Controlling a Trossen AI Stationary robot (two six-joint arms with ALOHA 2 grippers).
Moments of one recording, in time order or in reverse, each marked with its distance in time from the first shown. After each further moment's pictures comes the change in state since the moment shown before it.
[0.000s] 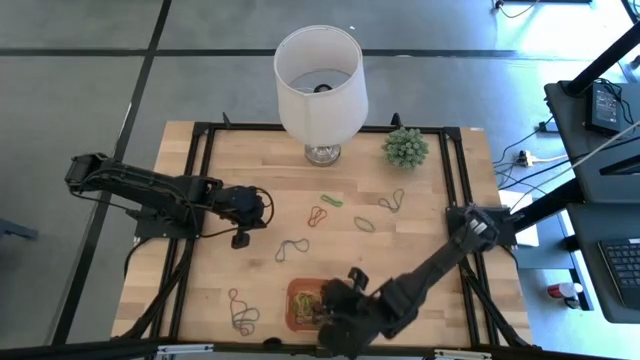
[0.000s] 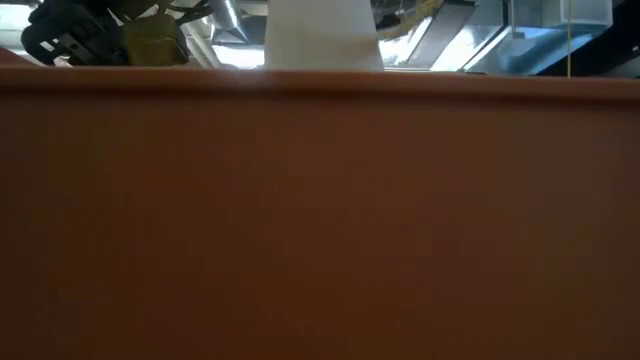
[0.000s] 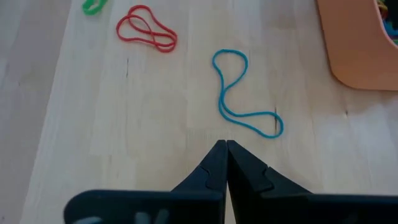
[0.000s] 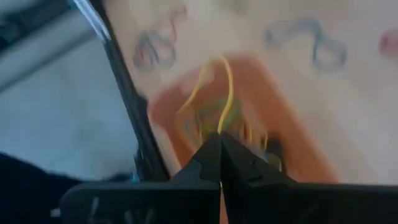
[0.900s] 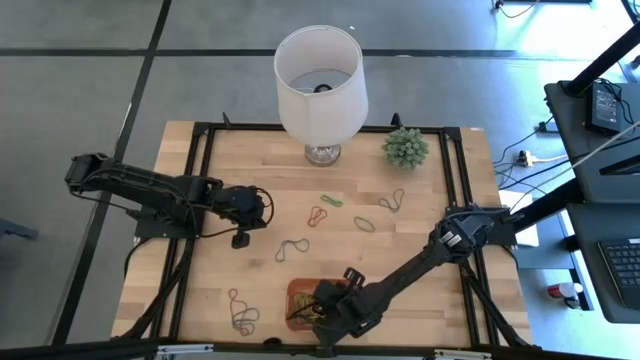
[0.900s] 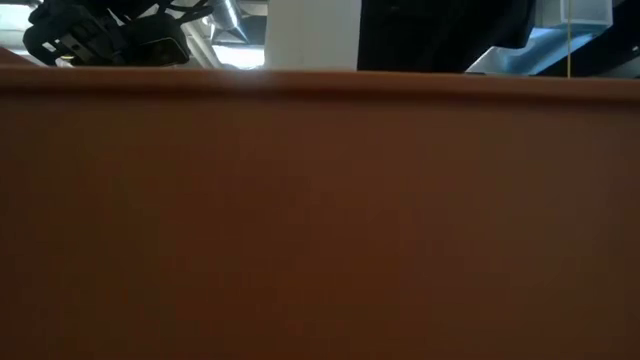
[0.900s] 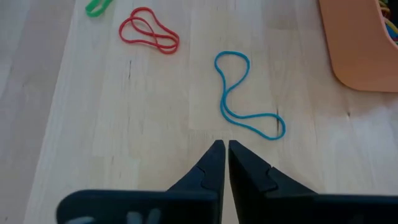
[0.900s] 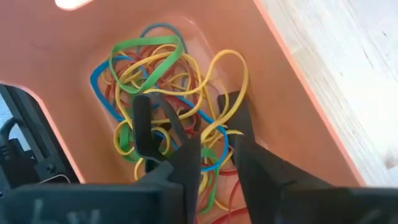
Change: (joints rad) left arm 0.000 0.000 0.000 0.004 -0.008 0.000; right arm -0.065 0.190 -0.001 -0.115 -0.130 0.020
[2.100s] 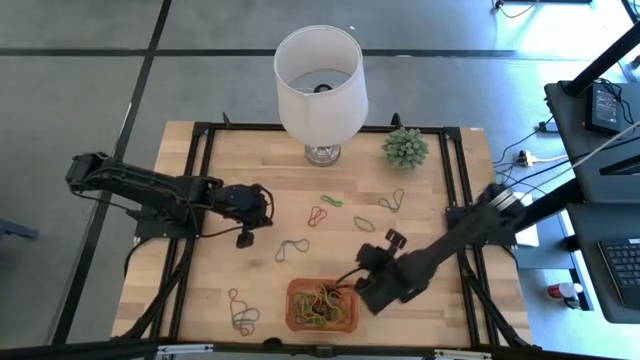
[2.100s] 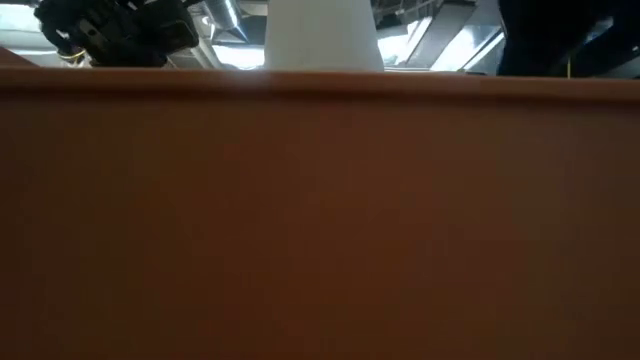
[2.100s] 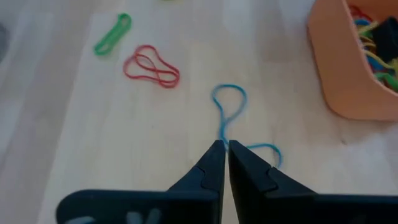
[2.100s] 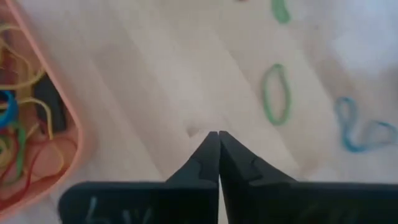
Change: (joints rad) left arm -0.019 0.014 0.021 0.084 -0.032 0.004; right arm 0.000 -0.519 -0.678 0.028 0.207 -0.006
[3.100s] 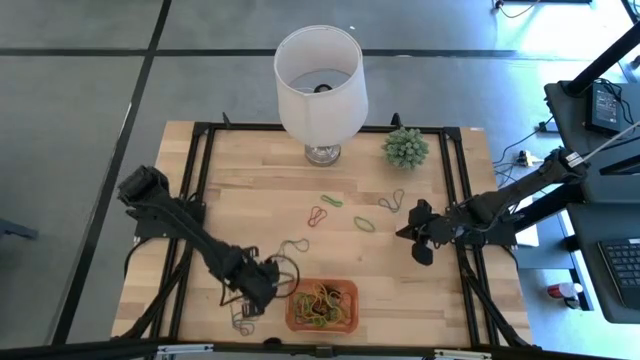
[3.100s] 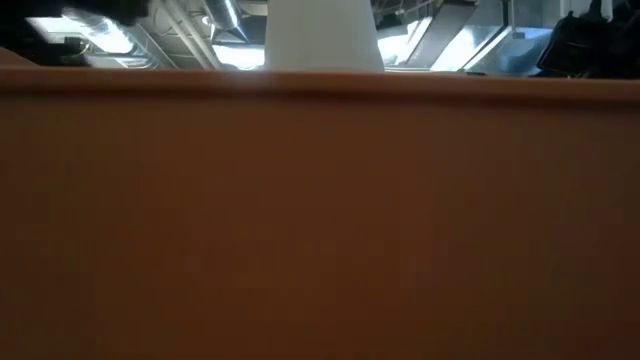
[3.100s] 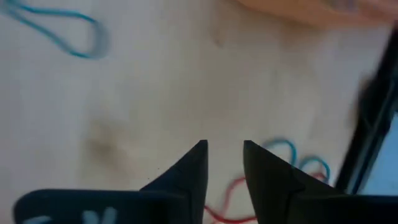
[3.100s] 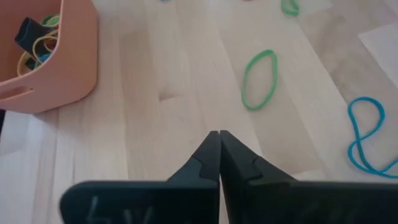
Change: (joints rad) left arm -0.555 0.675 0.566 -0.445 -0.039 -0.747; right arm -0.141 -1.020 -1.006 0.670 -0.209 -0.461
